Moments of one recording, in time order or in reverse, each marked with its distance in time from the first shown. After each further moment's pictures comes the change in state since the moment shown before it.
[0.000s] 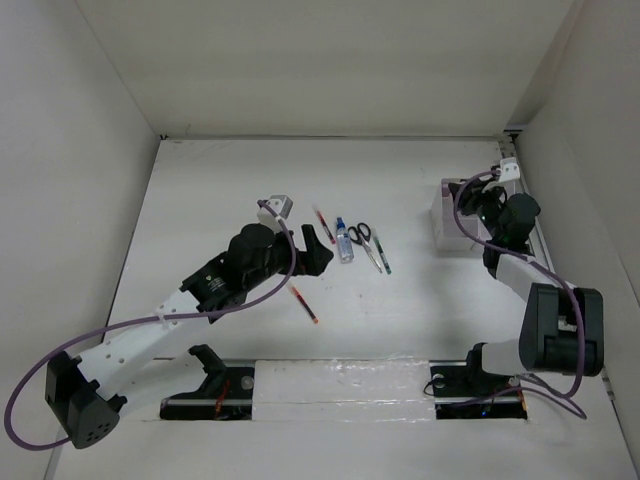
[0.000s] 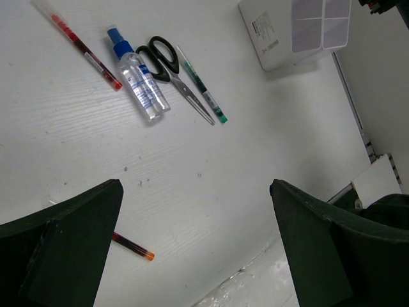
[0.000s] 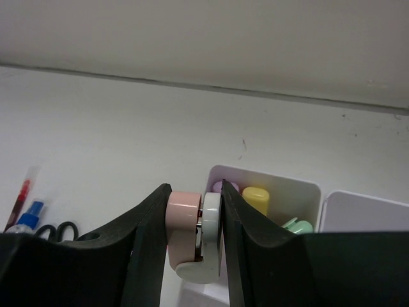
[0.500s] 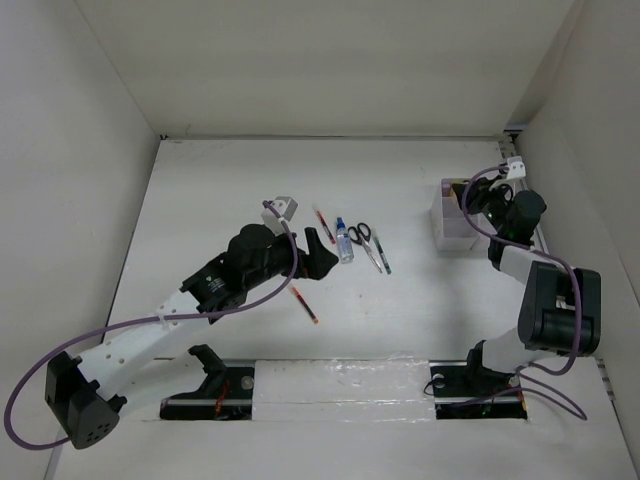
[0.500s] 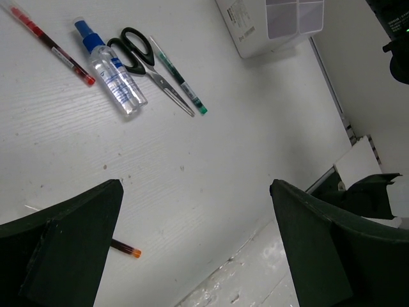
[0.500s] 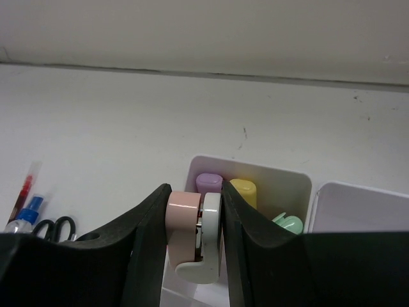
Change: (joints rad) left arm 0.000 -0.003 -0.008 0.029 0.095 0.001; right arm -0.091 0.136 0.036 0.070 -0.119 0.066
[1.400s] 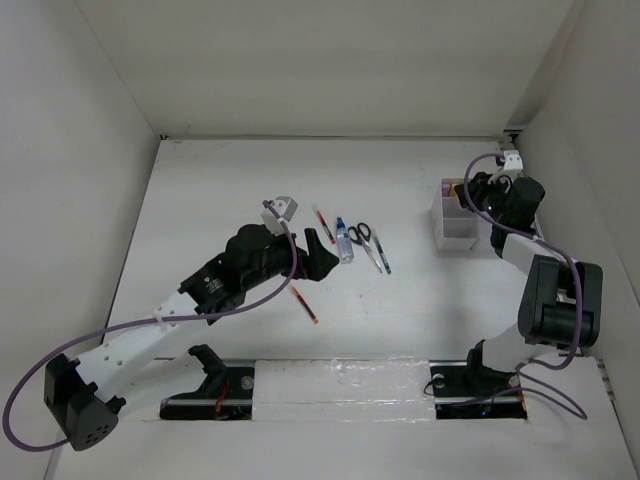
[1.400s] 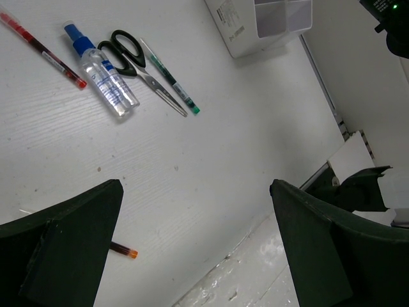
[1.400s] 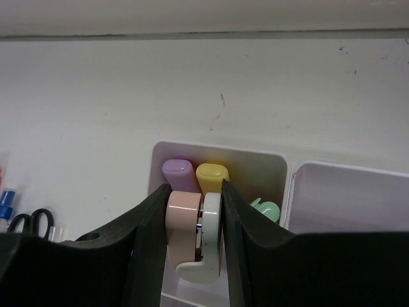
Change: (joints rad) left arm 0.000 -0.013 0.000 0.007 0.029 0.008; right arm 0.000 0.037 0.131 -0.282 0.076 -0.058
